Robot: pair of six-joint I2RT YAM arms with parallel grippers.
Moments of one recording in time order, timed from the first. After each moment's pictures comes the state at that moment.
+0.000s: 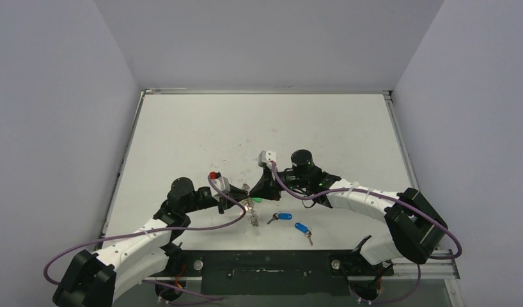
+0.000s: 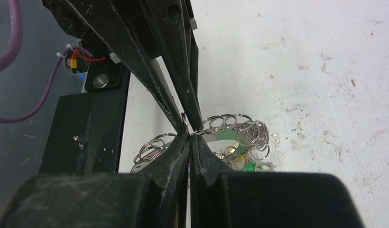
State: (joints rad) left arm -0.55 0.88 0.22 0.56 0.71 0.07; right arm 0.77 1.42 0.70 0.36 -0.81 -0.07
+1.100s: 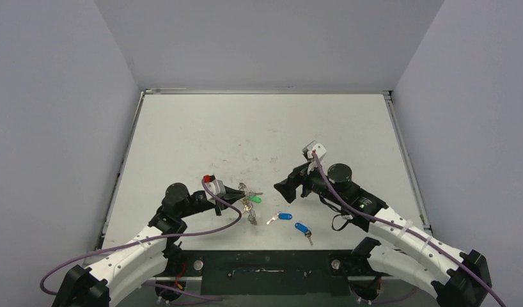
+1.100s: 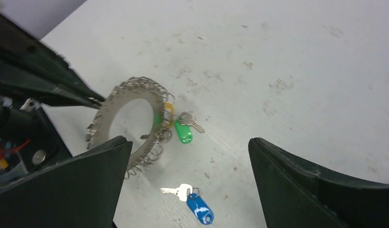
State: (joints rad) left arm -0.55 0.76 0.19 0.52 0.67 0.05; right arm 0.73 0.89 0.57 0.06 -0.23 0.17
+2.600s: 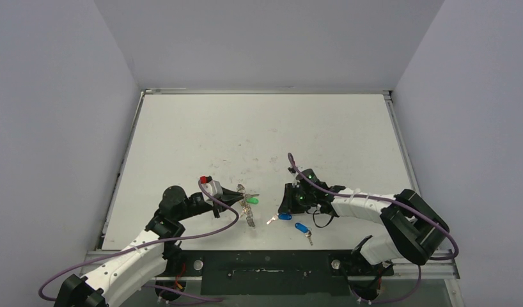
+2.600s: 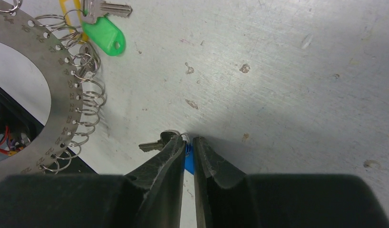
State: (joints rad) left arm -0.56 0.67 0.17 0.47 0.65 0.01; right arm 0.73 1.40 0.51 -0.01 -0.26 0.64
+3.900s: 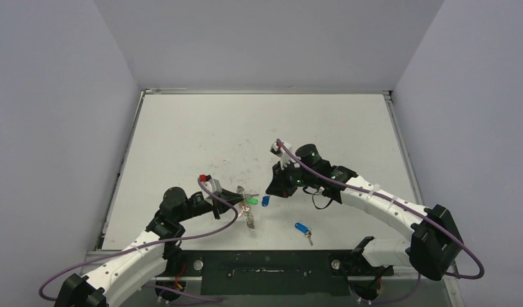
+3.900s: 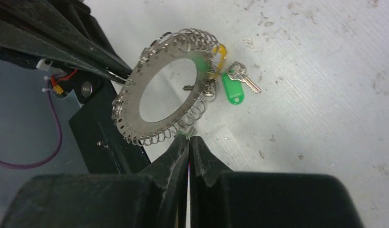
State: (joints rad) left arm -0.56 0.67 0.15 0.47 0.63 -0.06; right arm 0.74 1.25 0.83 -0.24 -0.46 0.23
